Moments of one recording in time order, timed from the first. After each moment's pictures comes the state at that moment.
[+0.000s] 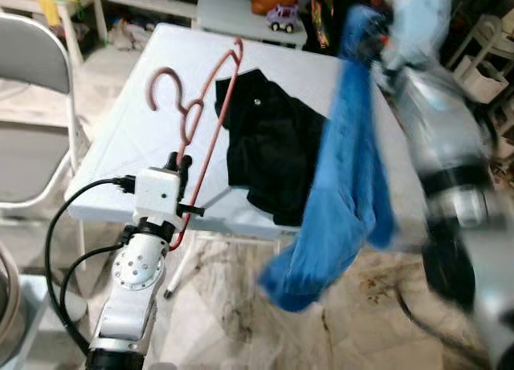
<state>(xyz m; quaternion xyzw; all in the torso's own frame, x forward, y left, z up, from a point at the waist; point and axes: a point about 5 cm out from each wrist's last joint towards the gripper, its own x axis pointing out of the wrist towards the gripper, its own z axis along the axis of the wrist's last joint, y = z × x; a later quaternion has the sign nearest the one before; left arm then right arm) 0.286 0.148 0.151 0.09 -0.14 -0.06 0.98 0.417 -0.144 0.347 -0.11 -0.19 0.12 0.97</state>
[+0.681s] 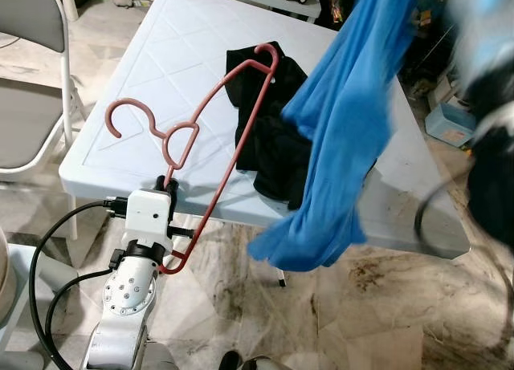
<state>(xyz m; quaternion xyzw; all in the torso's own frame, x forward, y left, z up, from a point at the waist) 0.265 0.158 0.131 0.11 -0.08 -0.03 0.99 0.409 -0.168 0.389 -0.23 -0.30 0.02 0.92</state>
